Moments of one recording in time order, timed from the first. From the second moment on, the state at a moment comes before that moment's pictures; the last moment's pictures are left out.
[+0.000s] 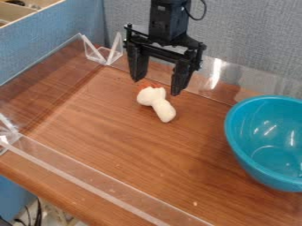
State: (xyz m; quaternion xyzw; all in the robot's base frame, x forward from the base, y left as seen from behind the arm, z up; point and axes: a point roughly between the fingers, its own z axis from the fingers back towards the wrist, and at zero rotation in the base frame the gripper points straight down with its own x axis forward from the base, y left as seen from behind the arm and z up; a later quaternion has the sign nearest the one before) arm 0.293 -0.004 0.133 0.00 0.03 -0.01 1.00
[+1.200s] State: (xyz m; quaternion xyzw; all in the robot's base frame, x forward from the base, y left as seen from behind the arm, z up) arm 0.311 0.008 0.050 -0.03 0.04 0.31 0.95
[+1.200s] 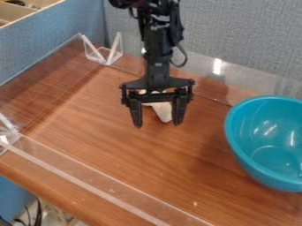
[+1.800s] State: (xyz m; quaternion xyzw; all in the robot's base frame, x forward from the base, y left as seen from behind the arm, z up) arm 0.321 0.012 0.046 -0.03 0.02 0.34 0.94
